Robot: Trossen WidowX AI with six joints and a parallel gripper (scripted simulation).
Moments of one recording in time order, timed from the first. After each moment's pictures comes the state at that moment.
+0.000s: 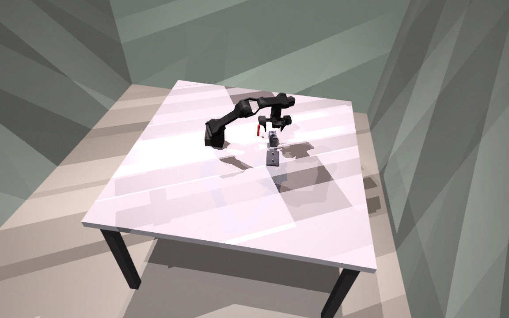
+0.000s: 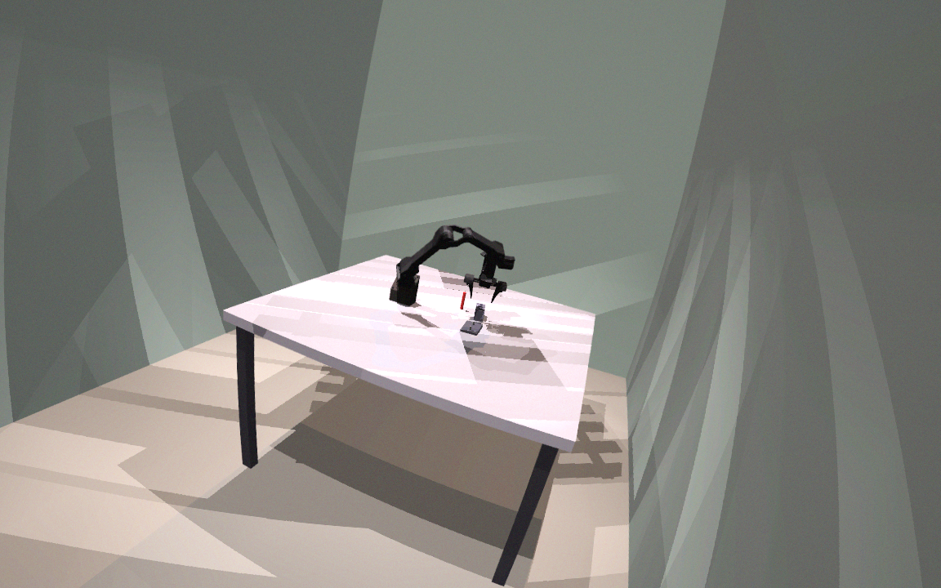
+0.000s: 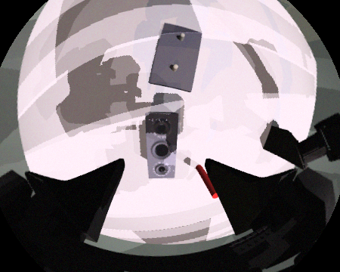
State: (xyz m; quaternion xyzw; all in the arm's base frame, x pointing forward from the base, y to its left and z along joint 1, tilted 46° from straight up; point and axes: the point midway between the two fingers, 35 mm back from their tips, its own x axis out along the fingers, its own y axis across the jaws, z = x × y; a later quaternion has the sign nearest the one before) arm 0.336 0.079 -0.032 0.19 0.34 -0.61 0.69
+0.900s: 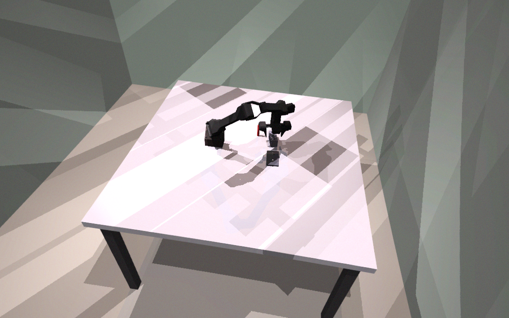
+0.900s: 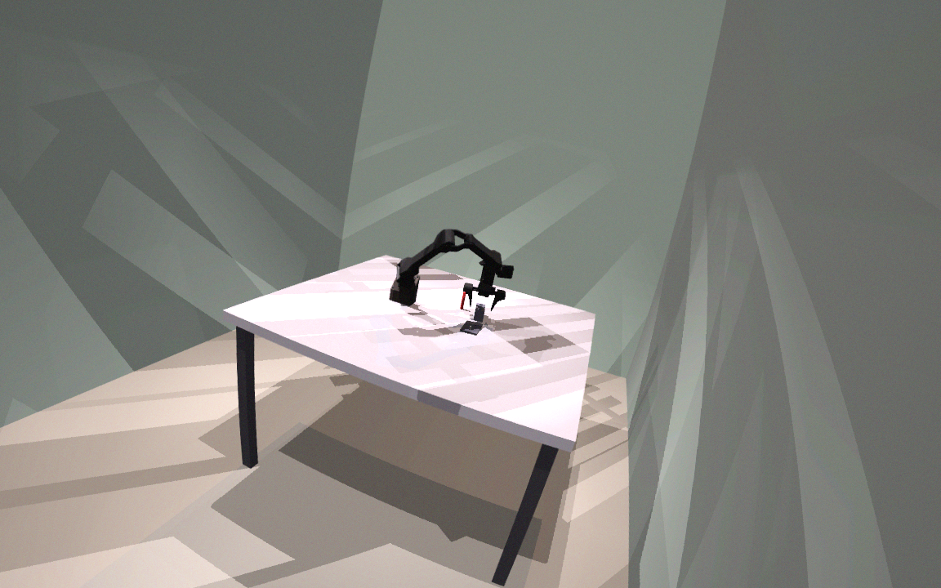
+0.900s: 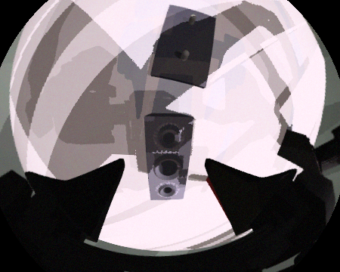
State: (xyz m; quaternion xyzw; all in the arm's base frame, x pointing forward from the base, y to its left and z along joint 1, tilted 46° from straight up) arm 0.342 0.051 -0.061 0.19 0.34 -0.60 0.69
